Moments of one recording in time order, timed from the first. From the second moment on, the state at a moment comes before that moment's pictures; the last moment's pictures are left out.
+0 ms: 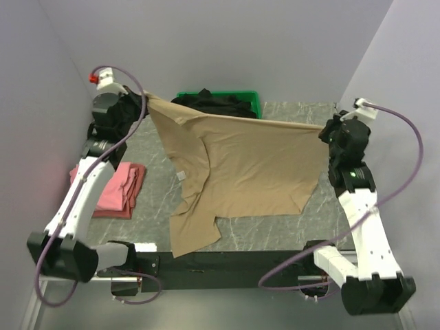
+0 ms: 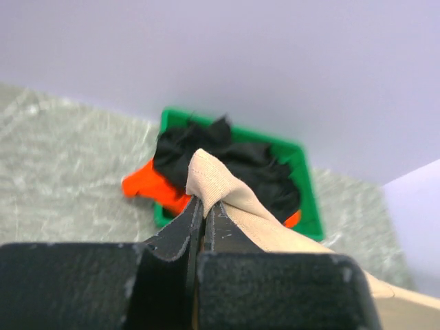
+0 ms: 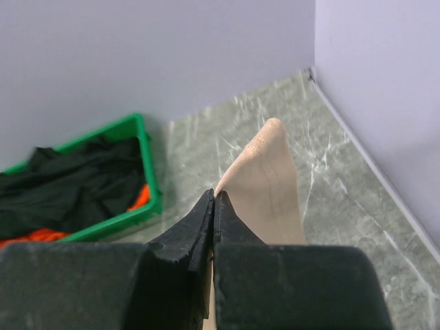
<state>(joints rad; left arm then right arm) -0.16 1.26 1.25 -0.10 -0.07 -0.49 0.02 0.98 1.04 -0.21 0.30 0.29</state>
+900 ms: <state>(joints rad) -0.16 0.74 1.95 -0.39 -0.16 -0.45 0.02 0.53 1.71 -0.57 0.09 0.32</state>
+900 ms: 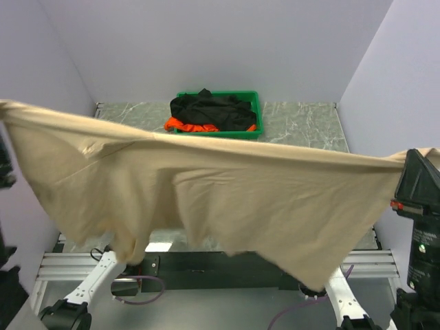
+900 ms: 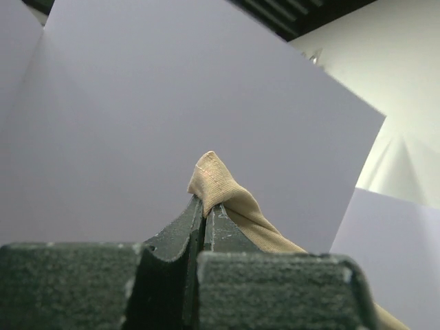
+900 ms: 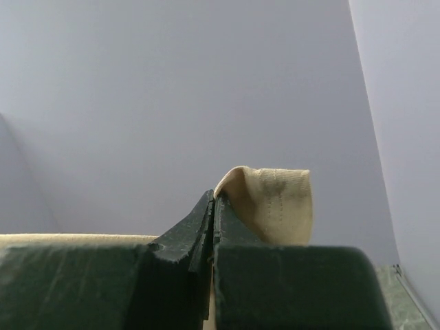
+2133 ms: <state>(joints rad) -0.15 1.88 1.32 0.08 -0.05 -0.27 0.02 1.64 1.04 -0.11 0.14 0.27</state>
